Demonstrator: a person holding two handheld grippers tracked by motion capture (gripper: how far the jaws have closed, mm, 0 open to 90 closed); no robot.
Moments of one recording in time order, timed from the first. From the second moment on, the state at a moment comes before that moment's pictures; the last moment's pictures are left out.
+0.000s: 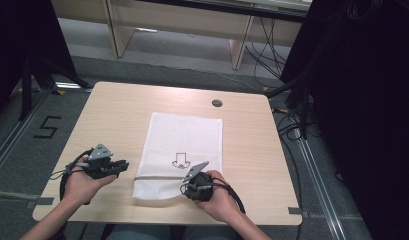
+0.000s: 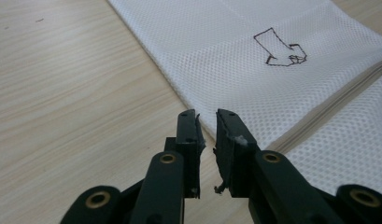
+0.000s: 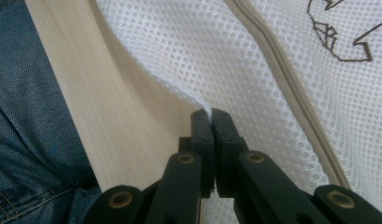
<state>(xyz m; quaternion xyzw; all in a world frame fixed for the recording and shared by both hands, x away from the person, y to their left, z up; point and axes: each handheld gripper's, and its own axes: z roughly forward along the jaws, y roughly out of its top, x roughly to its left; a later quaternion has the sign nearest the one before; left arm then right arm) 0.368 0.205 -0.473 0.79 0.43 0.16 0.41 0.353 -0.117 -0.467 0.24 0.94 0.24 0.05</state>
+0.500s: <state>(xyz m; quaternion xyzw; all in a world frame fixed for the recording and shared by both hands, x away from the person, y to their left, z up) 0.368 0.177 -0.472 0.81 0.39 0.13 0.42 0.347 -0.117 -0.464 0.24 0.93 0.26 0.02</state>
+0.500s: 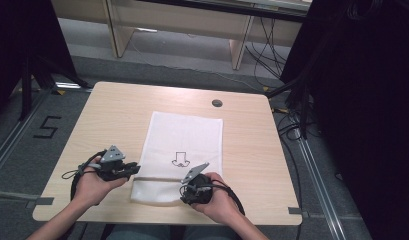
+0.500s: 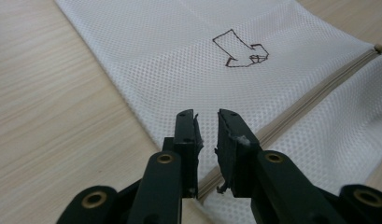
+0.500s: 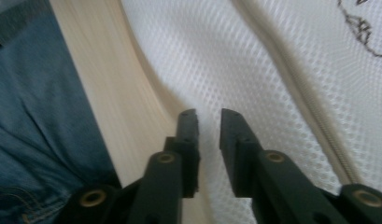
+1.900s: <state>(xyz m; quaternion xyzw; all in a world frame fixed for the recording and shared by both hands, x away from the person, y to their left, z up) 0.371 0.133 -0.500 0.89 0.31 0.07 0.33 0.386 -0.186 -0.482 0.37 0.91 0.19 0.06</state>
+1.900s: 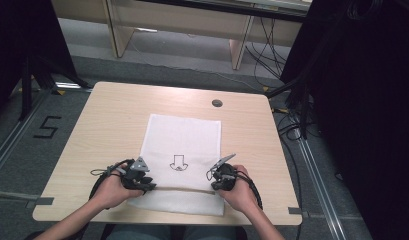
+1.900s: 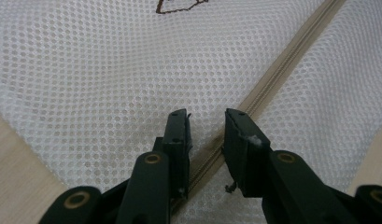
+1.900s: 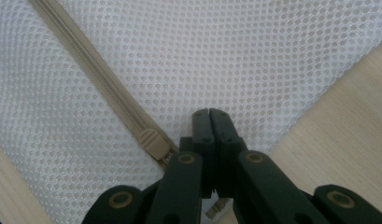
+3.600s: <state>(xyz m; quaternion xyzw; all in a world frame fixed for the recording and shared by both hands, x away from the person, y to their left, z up) 0.362 0.098 -0.484 0.84 0.29 0.08 0.45 0.375 -0.207 -0.465 0.45 0.86 0.26 0.05</state>
